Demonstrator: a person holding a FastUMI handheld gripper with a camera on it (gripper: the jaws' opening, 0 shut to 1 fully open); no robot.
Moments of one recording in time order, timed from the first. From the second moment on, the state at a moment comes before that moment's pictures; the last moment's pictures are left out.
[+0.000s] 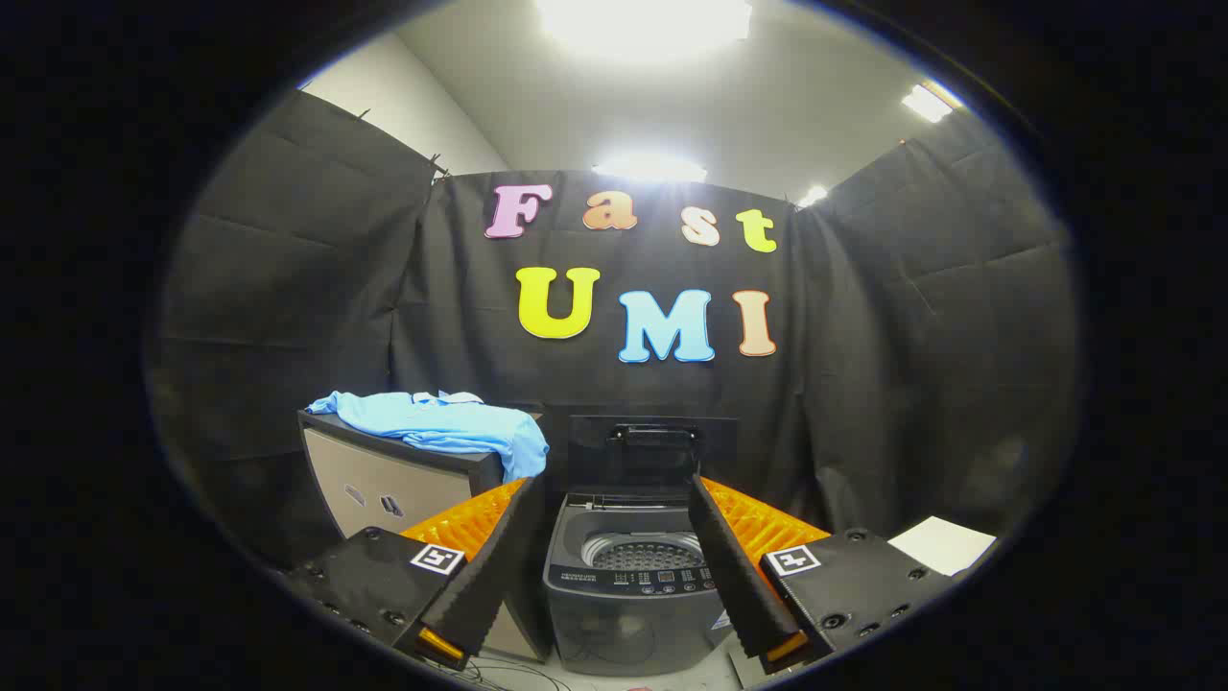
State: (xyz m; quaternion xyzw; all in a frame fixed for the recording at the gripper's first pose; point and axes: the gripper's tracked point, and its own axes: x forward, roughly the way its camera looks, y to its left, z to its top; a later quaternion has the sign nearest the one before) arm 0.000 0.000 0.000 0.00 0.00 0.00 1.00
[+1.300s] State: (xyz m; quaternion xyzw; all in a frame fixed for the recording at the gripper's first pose) arm 0.020 0.013 0.022 0.01 -0.01 0.01 1.00
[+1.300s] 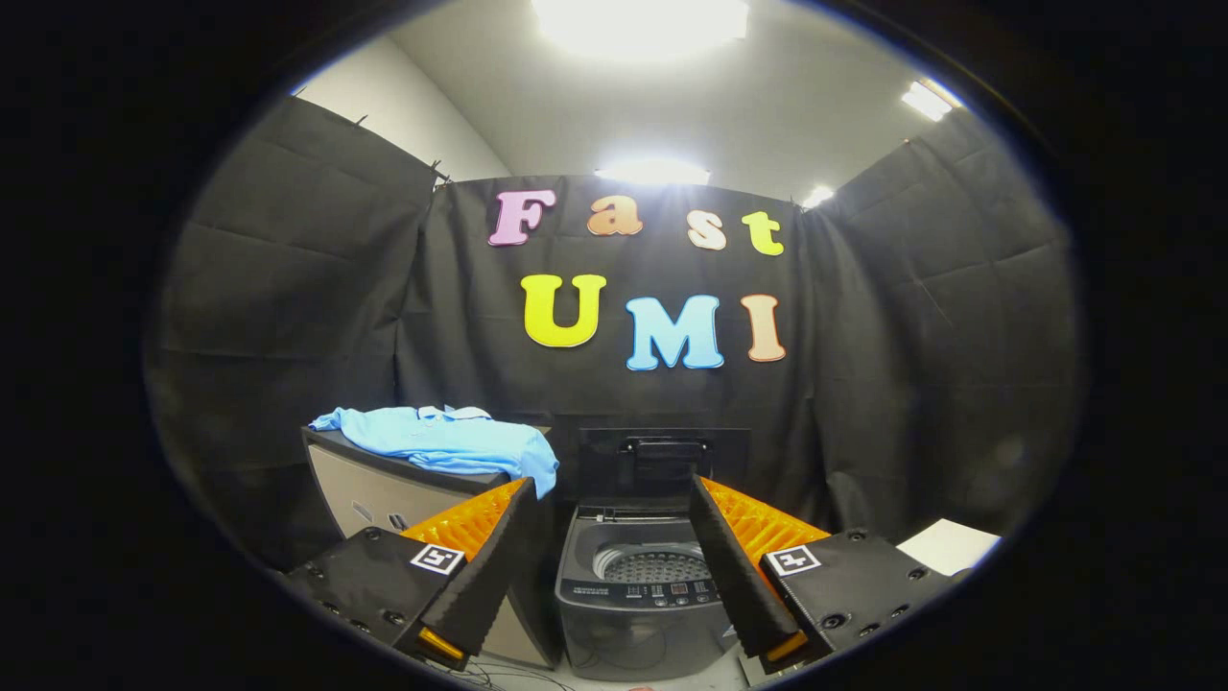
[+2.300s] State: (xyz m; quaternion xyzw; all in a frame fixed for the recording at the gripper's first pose) arm 0.133 0.119 0.085 0.03 -0.01 0.11 0.99
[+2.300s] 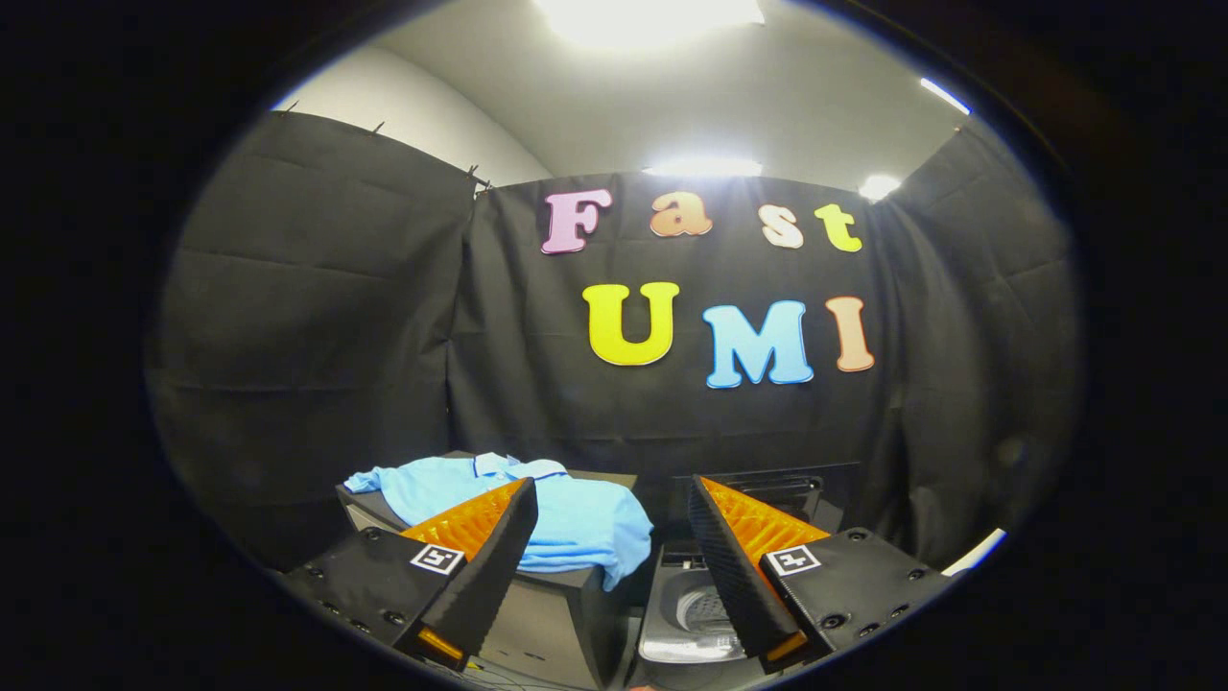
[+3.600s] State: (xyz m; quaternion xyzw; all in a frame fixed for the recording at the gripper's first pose) arm 0.259 0.277 0.059 0.01 0.13 0.23 0.96
